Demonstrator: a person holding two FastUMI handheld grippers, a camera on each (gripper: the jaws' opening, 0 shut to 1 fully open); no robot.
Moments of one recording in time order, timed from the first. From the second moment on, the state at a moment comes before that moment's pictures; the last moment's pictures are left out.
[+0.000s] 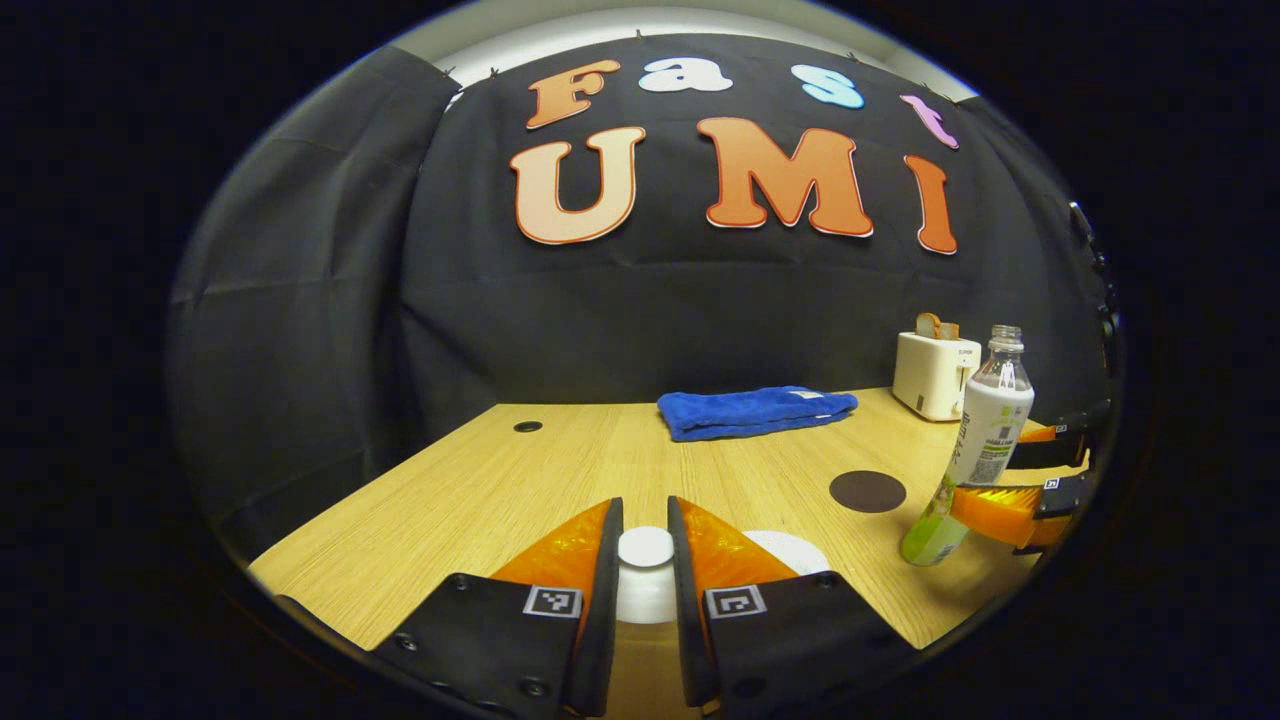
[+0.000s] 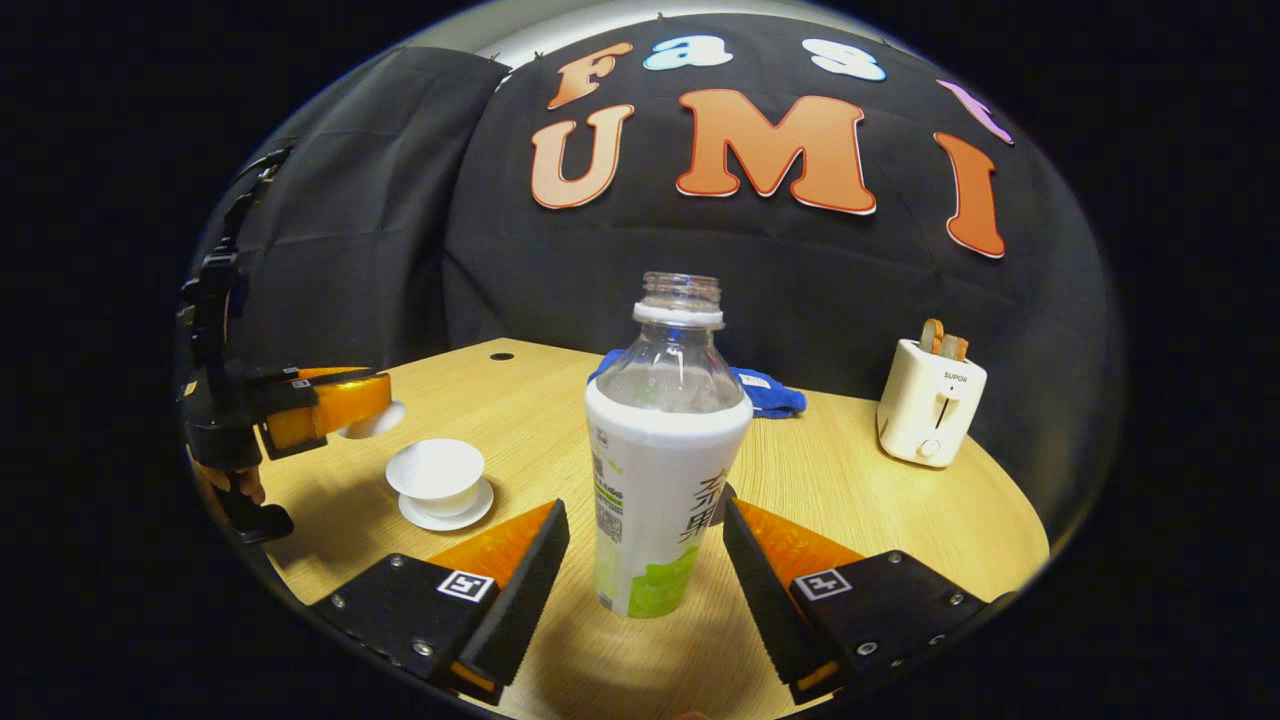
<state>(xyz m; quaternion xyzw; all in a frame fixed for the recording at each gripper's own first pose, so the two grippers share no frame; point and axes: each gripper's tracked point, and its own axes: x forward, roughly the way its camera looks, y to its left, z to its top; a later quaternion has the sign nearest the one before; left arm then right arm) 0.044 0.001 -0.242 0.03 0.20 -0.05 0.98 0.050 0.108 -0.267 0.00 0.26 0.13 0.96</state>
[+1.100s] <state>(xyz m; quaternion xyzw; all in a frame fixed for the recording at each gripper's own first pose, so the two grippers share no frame) 0.012 0.098 -0.250 0.01 0.22 0.00 0.98 0.068 0.101 -0.244 -0.18 0.27 0.10 0.94</state>
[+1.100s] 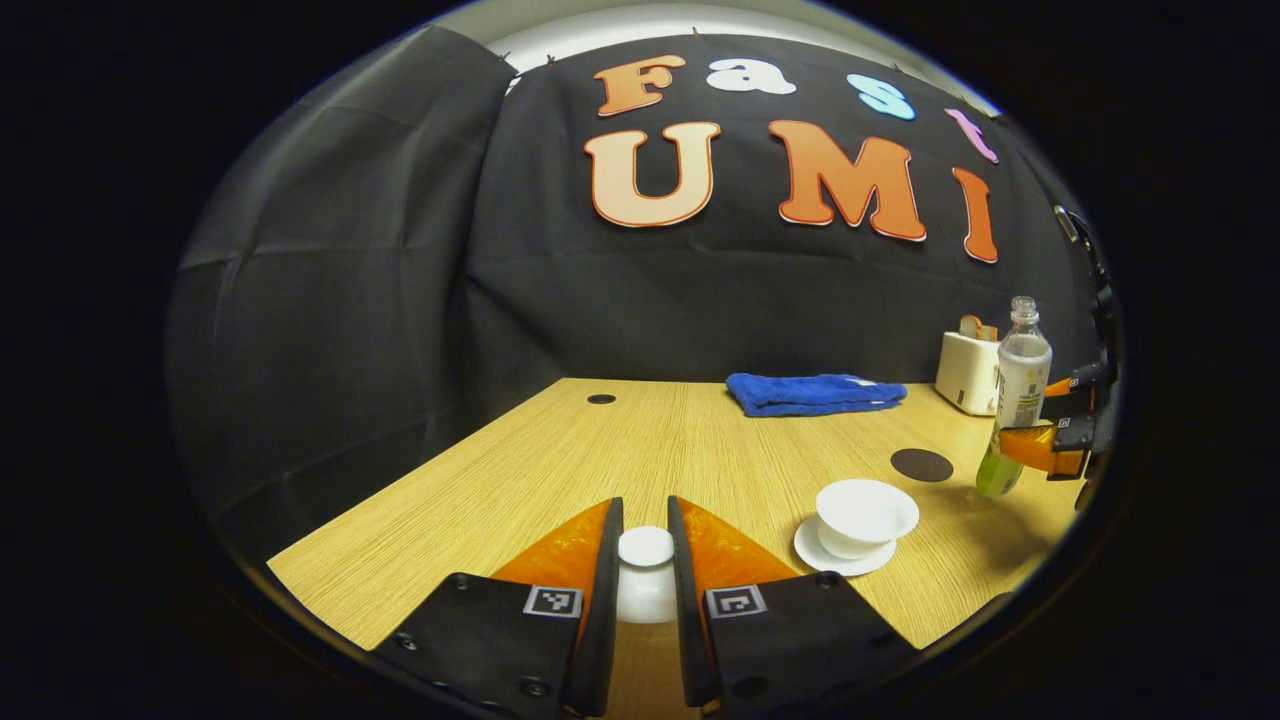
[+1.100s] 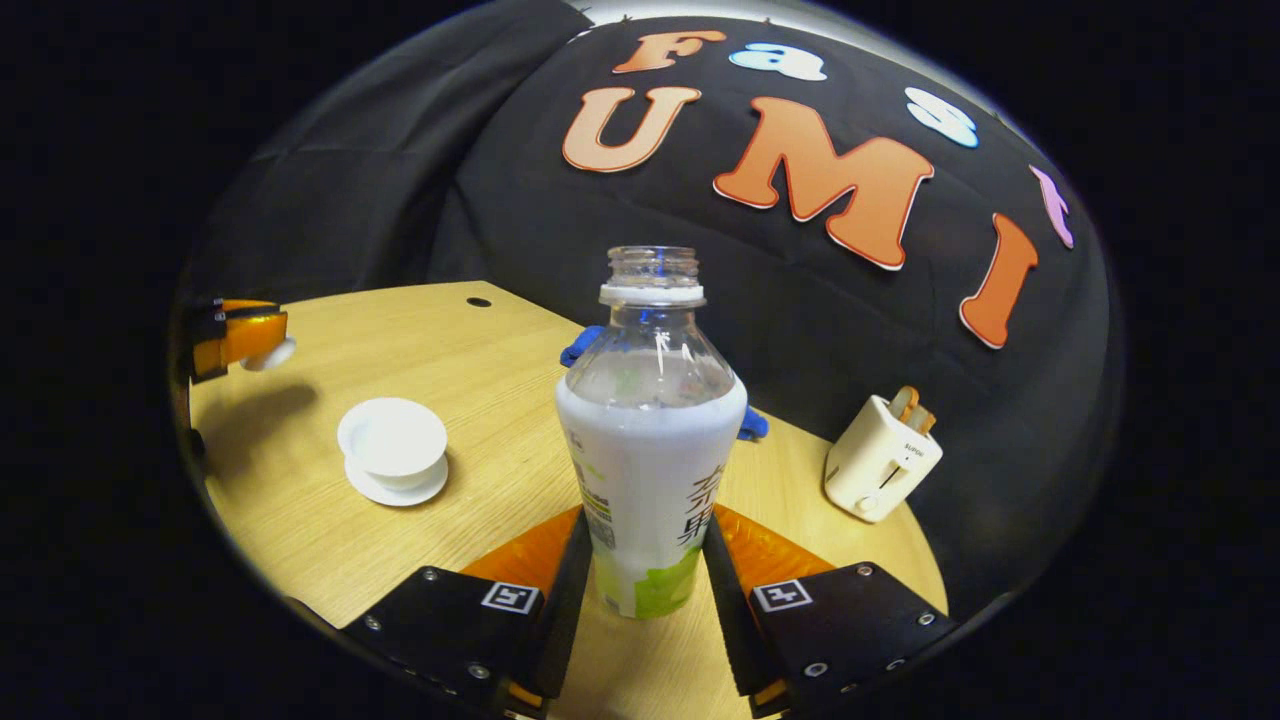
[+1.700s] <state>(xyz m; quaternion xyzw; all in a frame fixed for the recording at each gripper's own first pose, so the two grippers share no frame) 0.008 0.125 -0.232 0.02 0.19 0.01 0.98 0.081 0.111 -0.238 -0.31 0.24 0.11 0.91</state>
